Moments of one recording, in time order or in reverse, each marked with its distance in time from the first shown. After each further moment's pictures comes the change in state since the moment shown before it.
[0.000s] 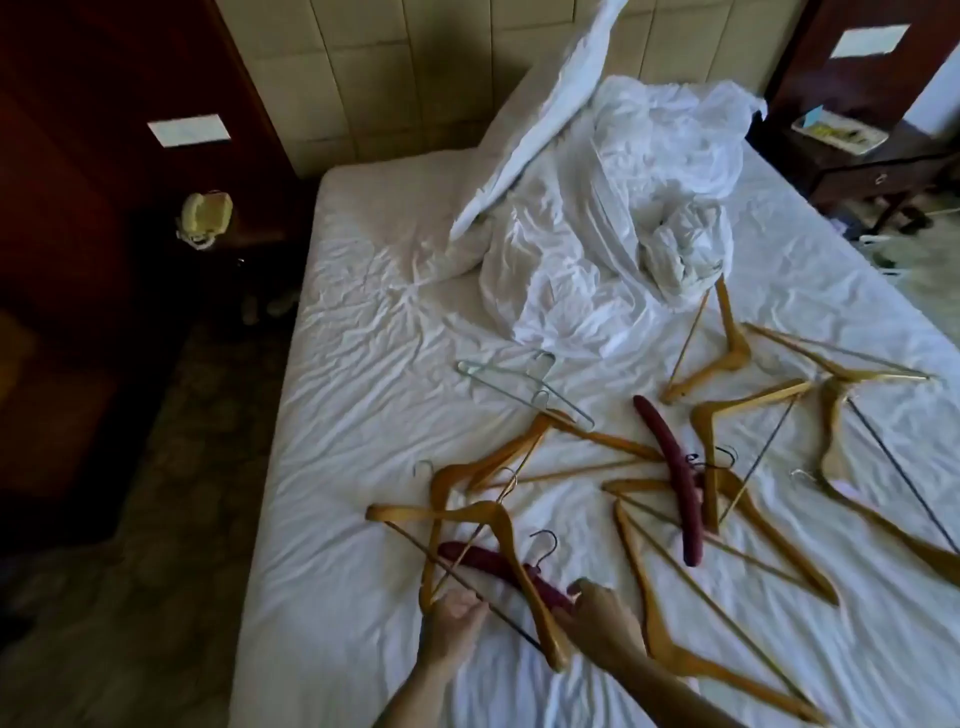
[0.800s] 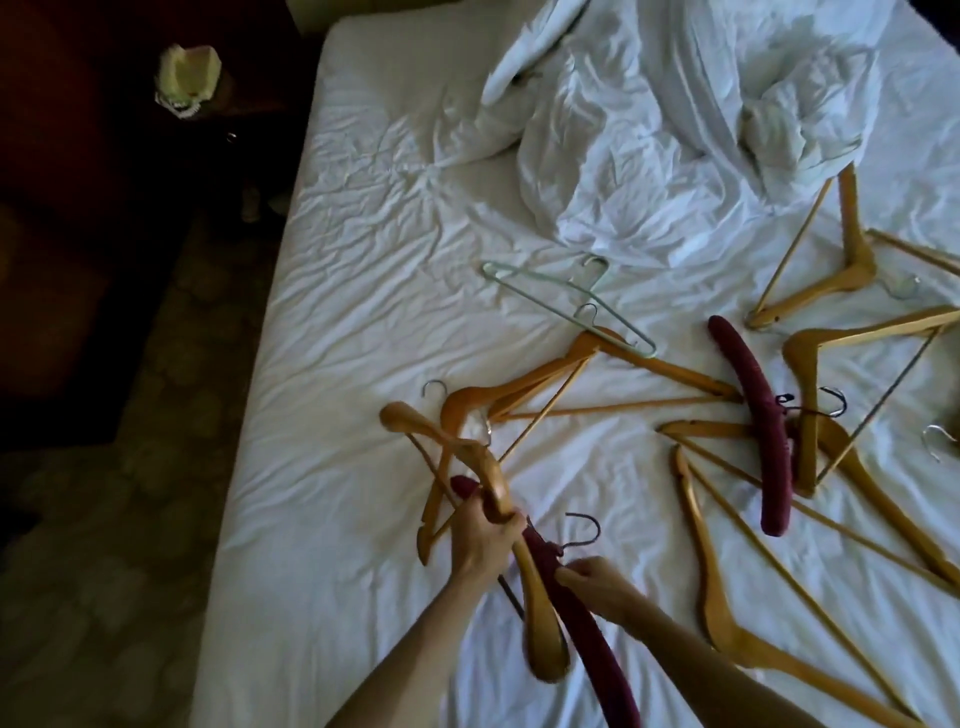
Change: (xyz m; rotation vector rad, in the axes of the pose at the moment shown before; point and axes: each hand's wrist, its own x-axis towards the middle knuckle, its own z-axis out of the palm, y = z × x) left_hand 0.120 -0.019 0.066 -0.264 0.120 0.098; right_hand 0.143 0.054 0.132 0.280 -0.385 -0.028
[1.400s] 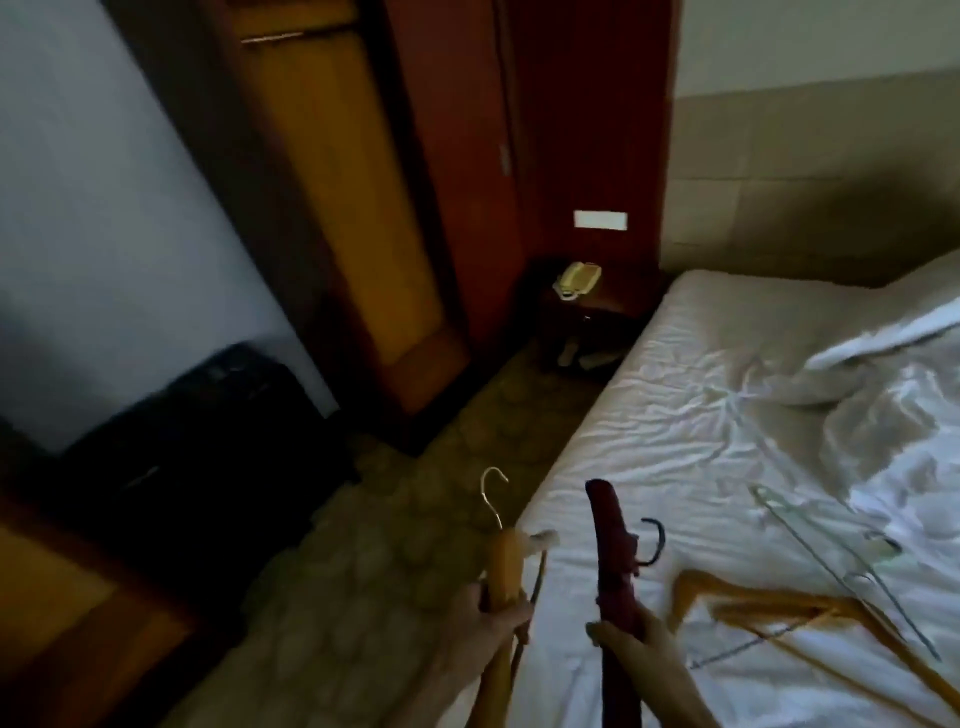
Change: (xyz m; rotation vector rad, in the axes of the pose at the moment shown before) left_hand -0.302 0.052 -0.309 -0.390 0.382 -0.103; right_hand -0.303 -0.268 0.076 0.175 -0.154 -0.467
